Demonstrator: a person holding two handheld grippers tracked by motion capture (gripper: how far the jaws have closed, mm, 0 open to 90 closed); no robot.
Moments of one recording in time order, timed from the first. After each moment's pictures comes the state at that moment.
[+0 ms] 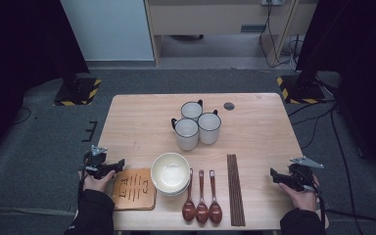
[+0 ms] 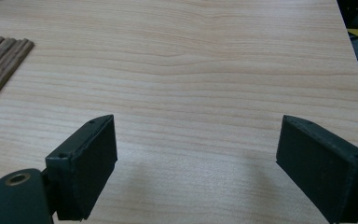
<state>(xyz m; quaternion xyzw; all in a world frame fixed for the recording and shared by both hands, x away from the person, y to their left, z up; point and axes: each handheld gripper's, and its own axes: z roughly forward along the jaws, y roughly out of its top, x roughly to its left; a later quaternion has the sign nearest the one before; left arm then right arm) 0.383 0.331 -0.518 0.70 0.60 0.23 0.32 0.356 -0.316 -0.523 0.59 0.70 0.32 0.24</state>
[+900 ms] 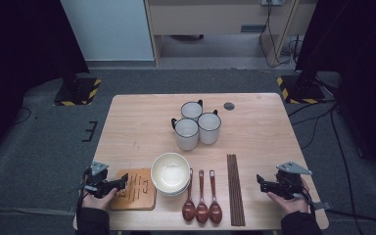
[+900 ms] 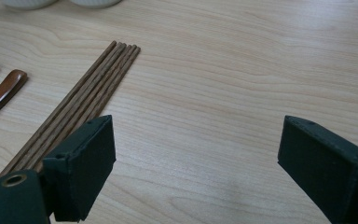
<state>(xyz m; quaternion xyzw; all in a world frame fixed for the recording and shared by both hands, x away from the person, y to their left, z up) 0.321 0.306 -0.510 0.71 0.58 0.23 0.33 0.324 -0.266 -0.496 0.53 0.74 0.35 0.24</state>
